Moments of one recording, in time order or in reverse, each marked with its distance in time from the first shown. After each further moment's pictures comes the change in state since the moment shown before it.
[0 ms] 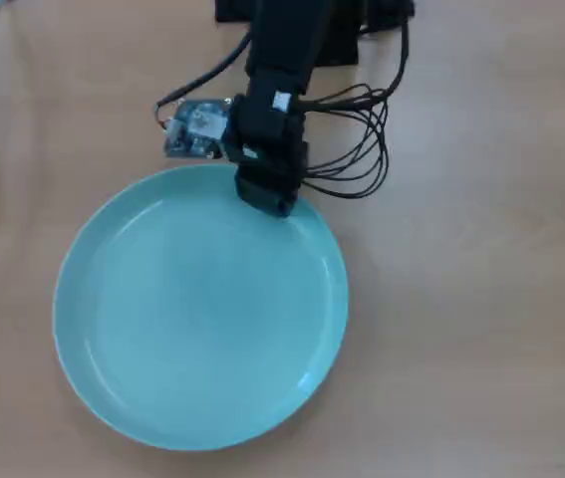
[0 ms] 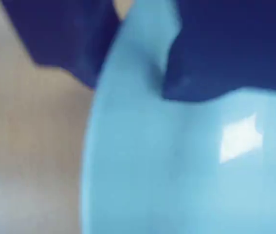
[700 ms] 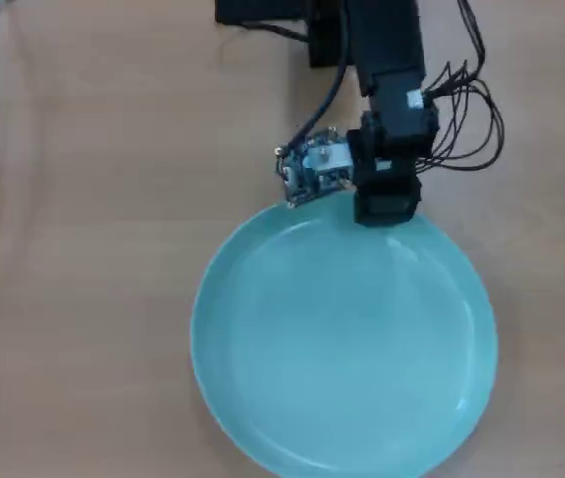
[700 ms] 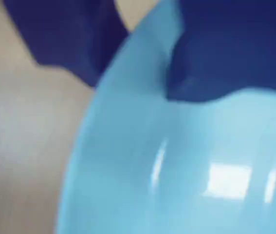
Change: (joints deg) arm -28.1 -0.1 -0.4 -0.4 0.2
